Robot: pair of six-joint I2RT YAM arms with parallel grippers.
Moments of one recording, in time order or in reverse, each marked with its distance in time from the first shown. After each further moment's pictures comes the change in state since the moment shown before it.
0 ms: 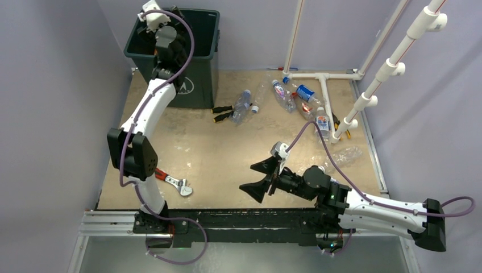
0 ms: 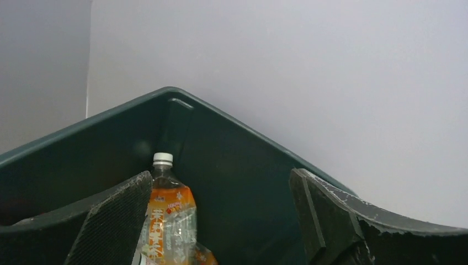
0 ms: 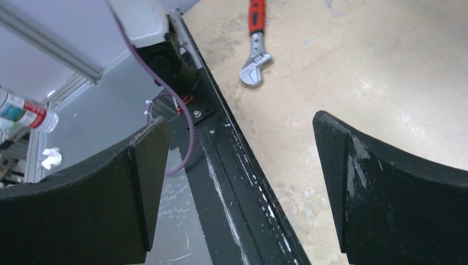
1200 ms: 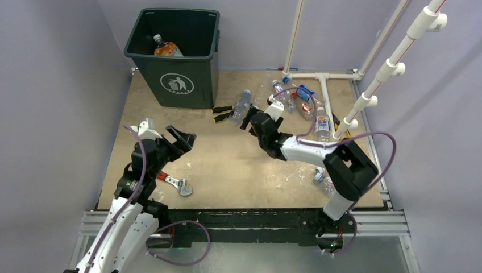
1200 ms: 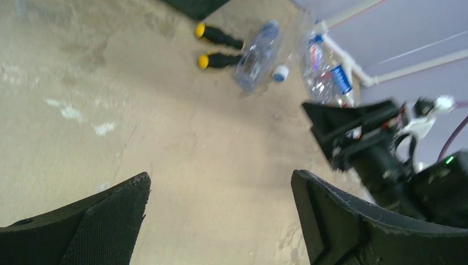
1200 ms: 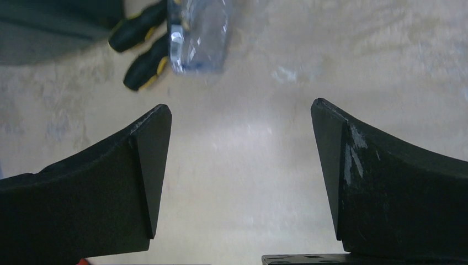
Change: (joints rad) left arm -0.032 -1.303 -1.212 -0.690 0.630 -0.597; right arm -0.436 0.963 0.476 -0.053 0.565 0.425
